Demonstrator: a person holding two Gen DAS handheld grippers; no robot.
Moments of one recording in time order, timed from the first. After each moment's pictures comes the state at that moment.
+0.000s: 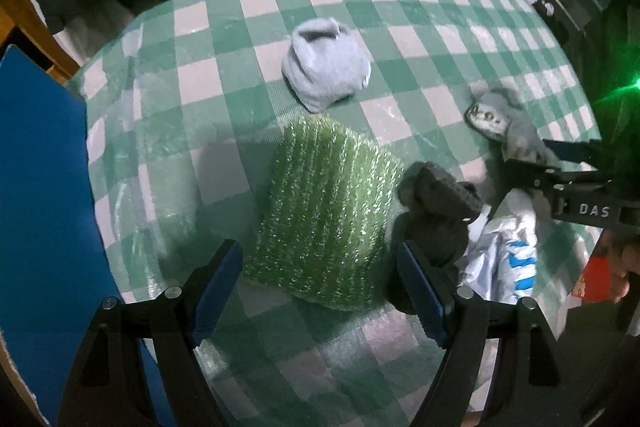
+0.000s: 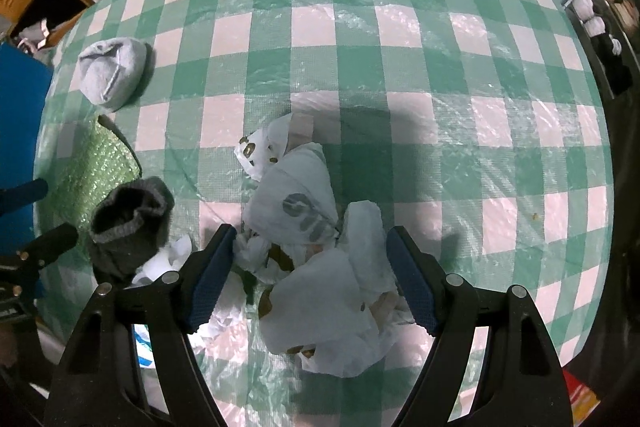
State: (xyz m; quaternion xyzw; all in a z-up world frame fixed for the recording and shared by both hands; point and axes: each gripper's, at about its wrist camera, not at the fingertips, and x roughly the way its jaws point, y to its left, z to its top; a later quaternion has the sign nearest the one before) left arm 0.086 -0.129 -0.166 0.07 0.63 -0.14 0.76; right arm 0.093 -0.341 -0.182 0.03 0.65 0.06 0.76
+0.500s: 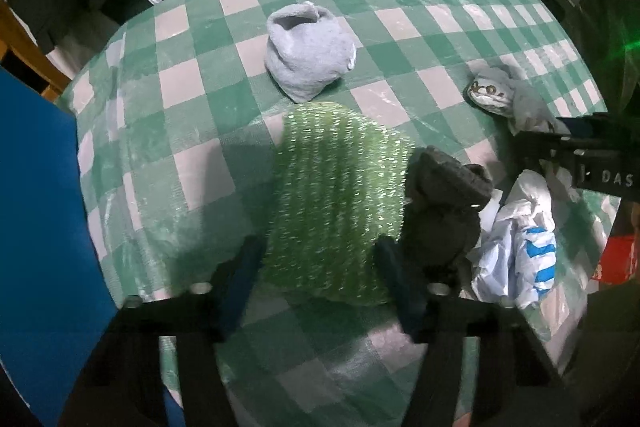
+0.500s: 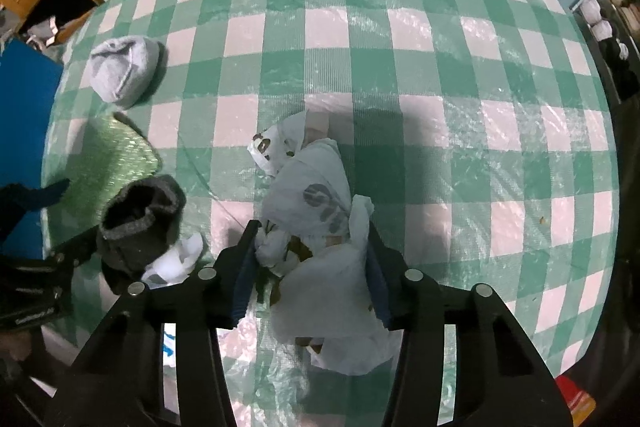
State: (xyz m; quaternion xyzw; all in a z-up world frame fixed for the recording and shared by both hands) left arm 0.078 -0.144 -0.175 0.11 0.62 -0.15 0.76; right arm 0.090 -0.329 -0.179 0.03 0.64 0.07 0.76
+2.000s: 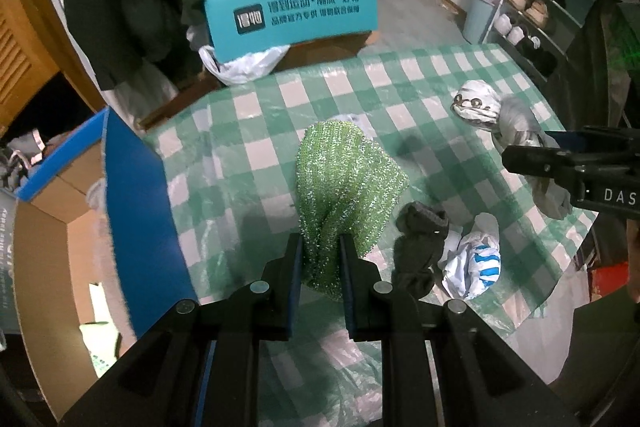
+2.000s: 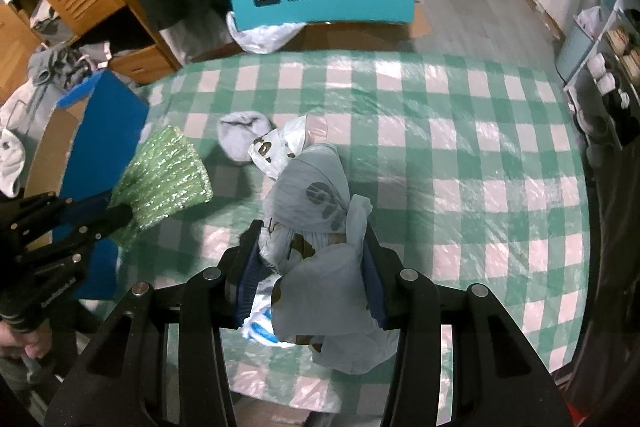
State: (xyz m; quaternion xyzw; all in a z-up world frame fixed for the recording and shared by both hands) left arm 0.056 -0.103 -0.076 0.08 0.52 -0.14 0.84; right arm 0.068 -0.299 -0.073 0.03 0.55 0.13 0.82
